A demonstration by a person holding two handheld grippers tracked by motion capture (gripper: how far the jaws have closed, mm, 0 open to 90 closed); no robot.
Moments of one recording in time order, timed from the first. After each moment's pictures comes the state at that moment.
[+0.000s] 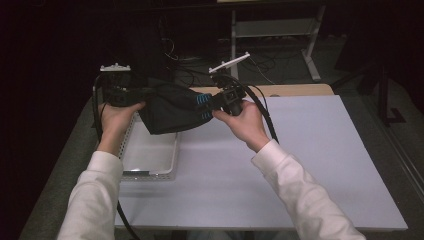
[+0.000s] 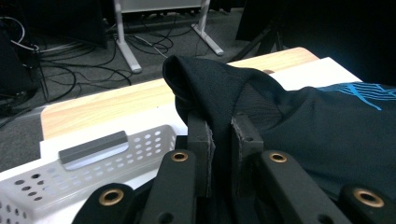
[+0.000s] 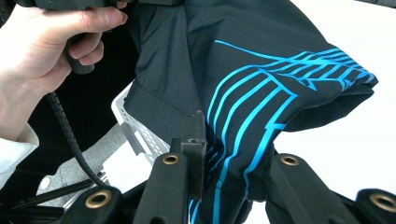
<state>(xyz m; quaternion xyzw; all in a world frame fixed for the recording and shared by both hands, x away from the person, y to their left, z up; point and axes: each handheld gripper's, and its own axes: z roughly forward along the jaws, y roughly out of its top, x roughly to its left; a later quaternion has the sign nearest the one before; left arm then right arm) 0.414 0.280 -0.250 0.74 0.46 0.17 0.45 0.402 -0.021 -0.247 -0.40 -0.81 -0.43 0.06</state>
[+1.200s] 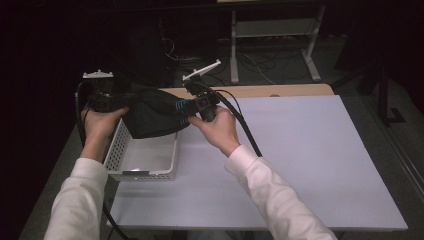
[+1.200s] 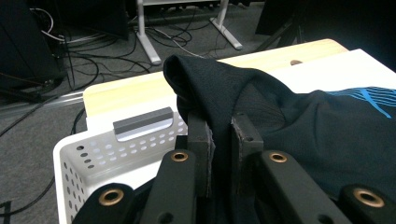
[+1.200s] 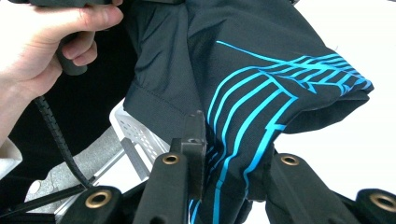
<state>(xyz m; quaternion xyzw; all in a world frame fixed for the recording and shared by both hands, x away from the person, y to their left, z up) 0.412 0.324 -0.264 0.74 0.48 0.19 0.43 0.400 0.038 -0.261 -0.40 -0.81 -0.42 0.05</state>
